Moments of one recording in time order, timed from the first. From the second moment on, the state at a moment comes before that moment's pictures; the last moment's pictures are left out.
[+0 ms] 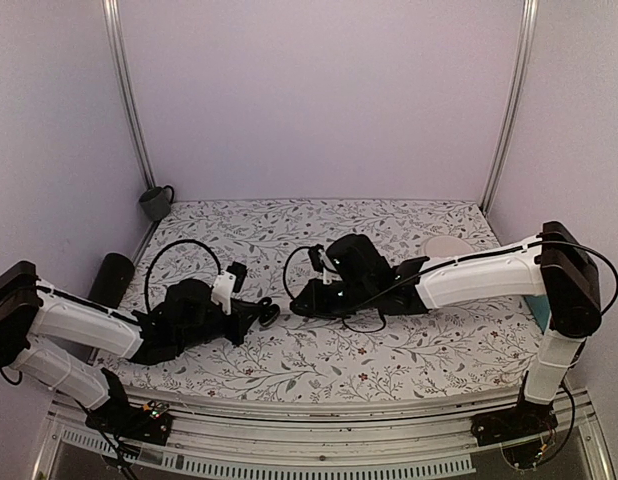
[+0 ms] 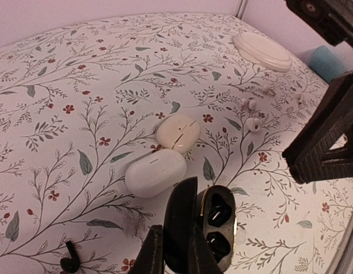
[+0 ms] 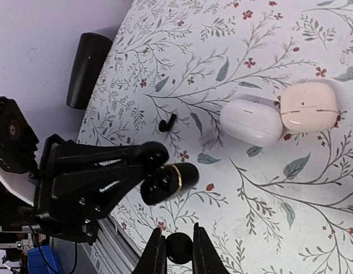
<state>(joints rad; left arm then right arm) -0.87 1.35 0.36 0.54 -0.17 -0.29 1.04 1.82 1.18 0.00 -0.13 0.83</state>
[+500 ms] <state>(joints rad) -0.90 1.35 0.42 0.54 -0.07 -0.26 1.03 1.82 1.17 0.27 -0.21 0.86</state>
